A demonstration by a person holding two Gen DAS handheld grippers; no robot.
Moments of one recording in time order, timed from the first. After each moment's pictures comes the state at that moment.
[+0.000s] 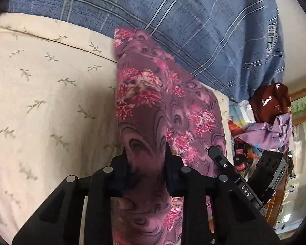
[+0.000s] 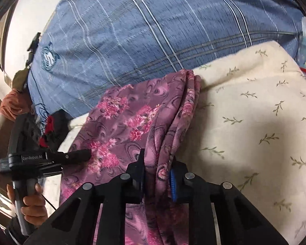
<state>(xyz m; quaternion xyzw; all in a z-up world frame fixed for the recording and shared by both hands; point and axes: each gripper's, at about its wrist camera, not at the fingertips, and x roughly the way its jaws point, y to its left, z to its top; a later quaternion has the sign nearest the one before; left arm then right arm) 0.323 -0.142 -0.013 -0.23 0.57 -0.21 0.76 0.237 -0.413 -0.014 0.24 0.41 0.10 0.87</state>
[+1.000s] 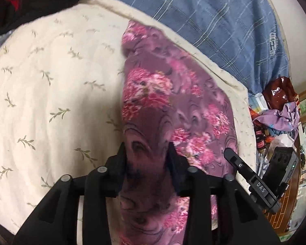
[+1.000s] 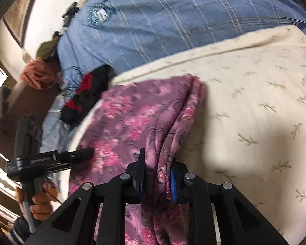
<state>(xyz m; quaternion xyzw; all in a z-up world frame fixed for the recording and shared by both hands) 0.207 0.007 -0.036 -0.22 0.55 -0.15 0.79 0.141 -0.274 -0.030 0.22 0.44 0.15 0.86</state>
